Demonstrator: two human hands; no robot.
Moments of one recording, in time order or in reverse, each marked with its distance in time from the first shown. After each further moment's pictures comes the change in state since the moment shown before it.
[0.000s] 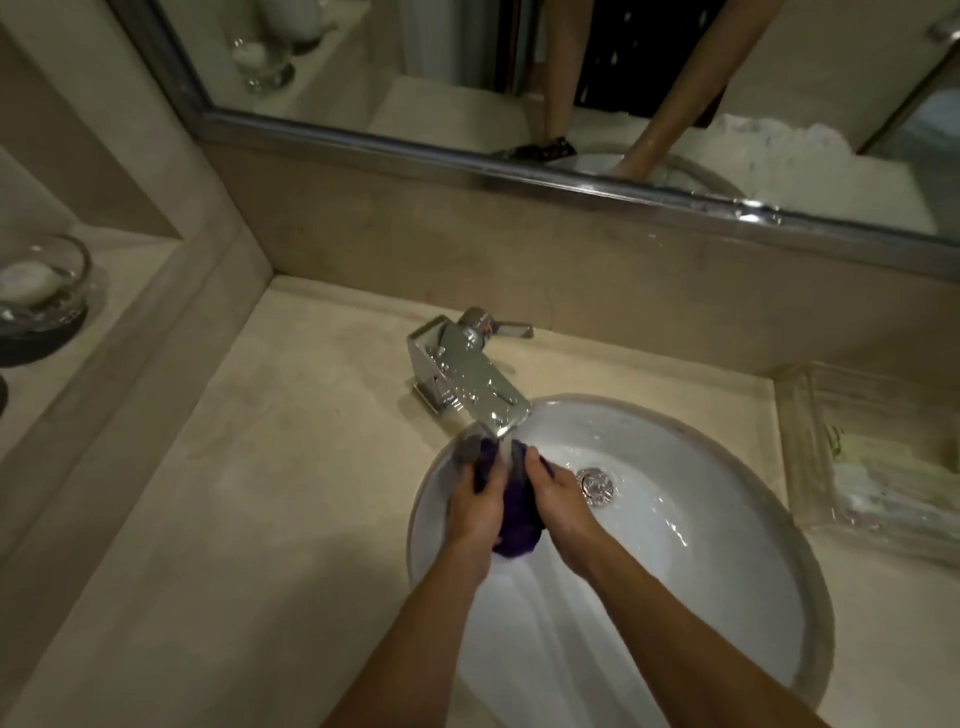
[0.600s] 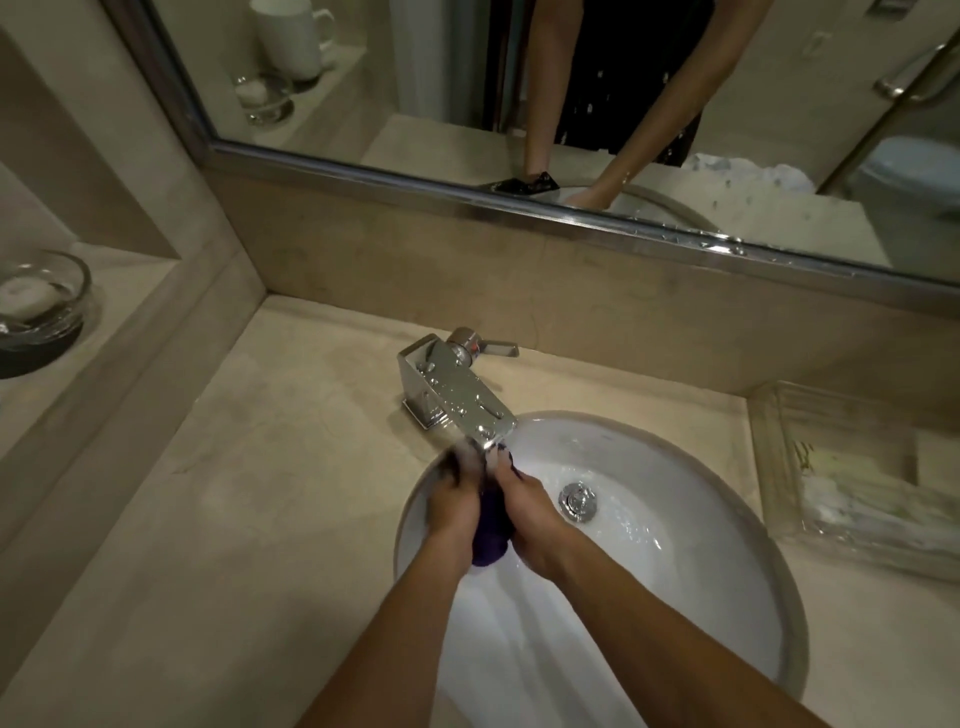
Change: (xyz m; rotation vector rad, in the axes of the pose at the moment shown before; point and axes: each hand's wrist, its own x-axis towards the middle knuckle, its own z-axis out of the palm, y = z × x) left_hand 0.004 0.020 0.003 -0.031 0.064 0.035; right_hand 0.002 -0.014 0.020 0.158 -0.019 0.194
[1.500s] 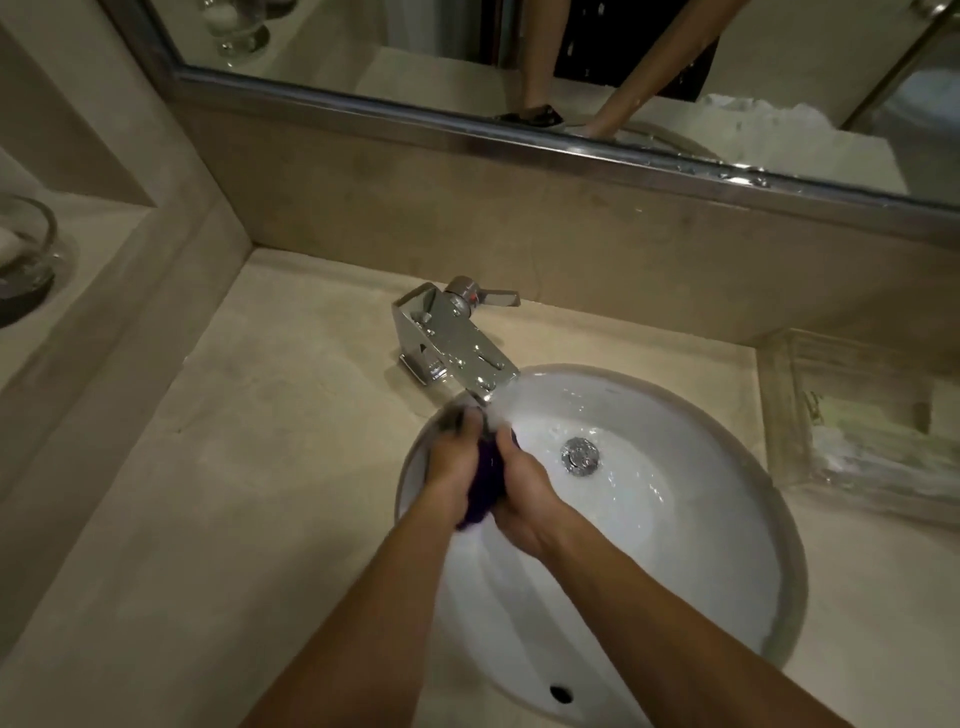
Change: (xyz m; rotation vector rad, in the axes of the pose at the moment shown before) left_hand -0.003 -0.001 0.002 -0.017 -0.043 -0.075; right_hand 0.014 0.030 0.007 0.359 0.026 0.121
